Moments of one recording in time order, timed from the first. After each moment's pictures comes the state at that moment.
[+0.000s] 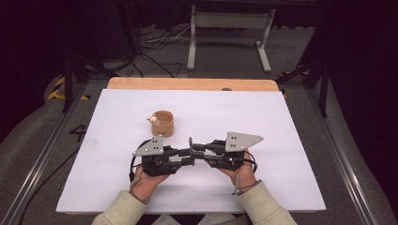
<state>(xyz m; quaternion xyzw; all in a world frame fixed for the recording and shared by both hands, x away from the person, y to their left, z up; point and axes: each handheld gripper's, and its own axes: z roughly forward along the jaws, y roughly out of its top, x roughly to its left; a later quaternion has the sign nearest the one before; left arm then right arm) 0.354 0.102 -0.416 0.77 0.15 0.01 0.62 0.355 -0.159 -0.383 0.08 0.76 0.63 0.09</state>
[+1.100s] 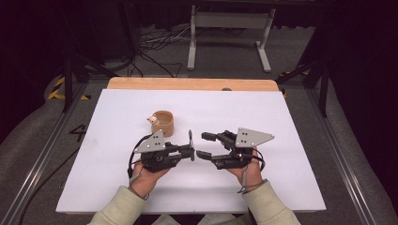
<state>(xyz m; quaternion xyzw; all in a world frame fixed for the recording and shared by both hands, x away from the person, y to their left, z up) 0.356 0.101 -0.392 0.78 0.16 0.06 0.60 0.356 -0.179 -0.373 0.11 0.74 0.66 0.10</state>
